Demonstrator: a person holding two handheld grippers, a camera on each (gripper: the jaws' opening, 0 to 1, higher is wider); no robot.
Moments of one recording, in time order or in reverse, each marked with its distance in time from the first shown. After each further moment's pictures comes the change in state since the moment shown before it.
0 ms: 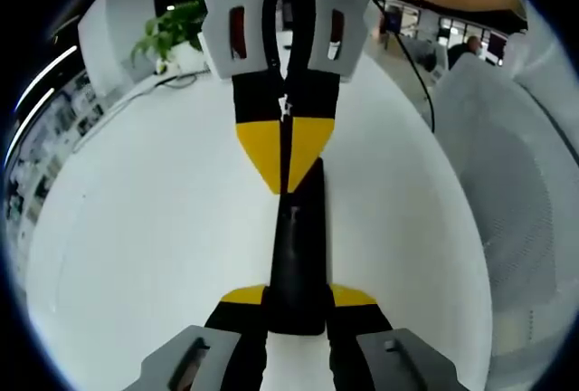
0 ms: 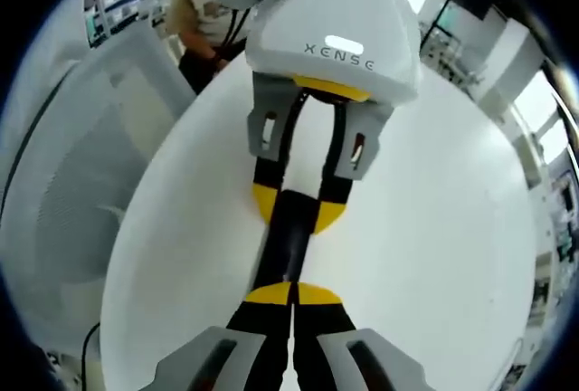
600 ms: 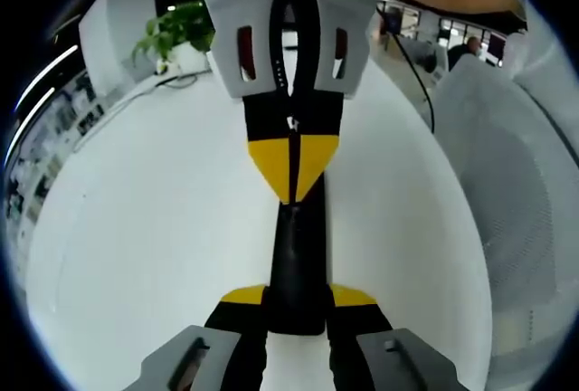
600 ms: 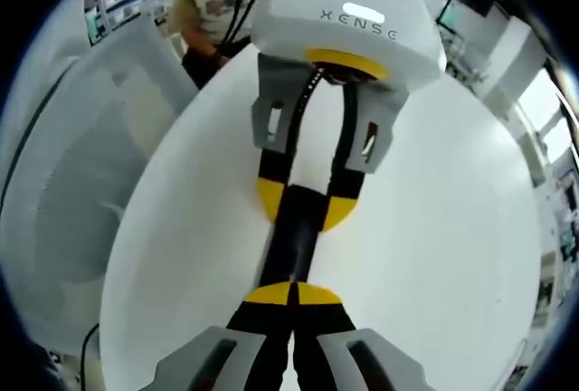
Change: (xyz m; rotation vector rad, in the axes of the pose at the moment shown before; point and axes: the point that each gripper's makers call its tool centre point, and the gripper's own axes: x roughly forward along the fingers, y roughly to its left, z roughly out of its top) left arm 0.000 0.000 0.000 -0.003 -0.006 -0.001; right arm 0.012 0.006 -0.004 0.003 0.003 0.027
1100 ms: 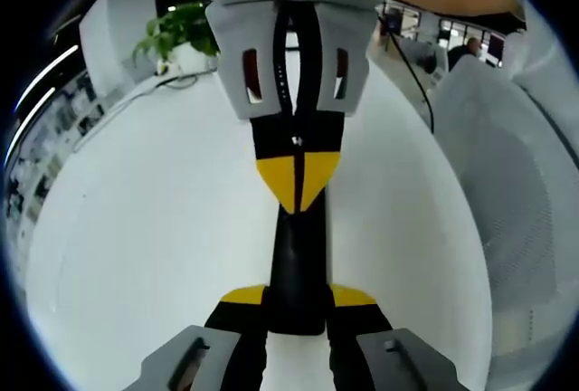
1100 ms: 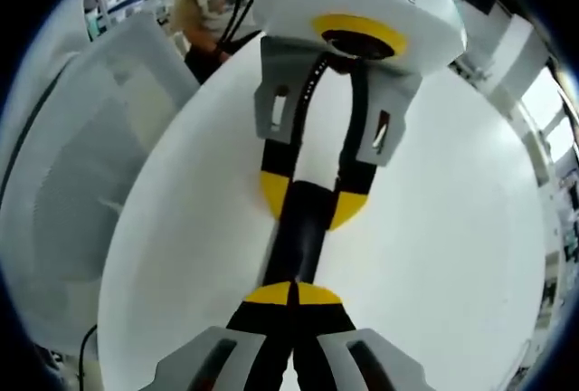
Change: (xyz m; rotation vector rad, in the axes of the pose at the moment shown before) left arm 0.000 -0.001 0.001 0.000 -0.004 0.000; right arm 0.010 0.003 -0.003 0.001 0.004 0.019
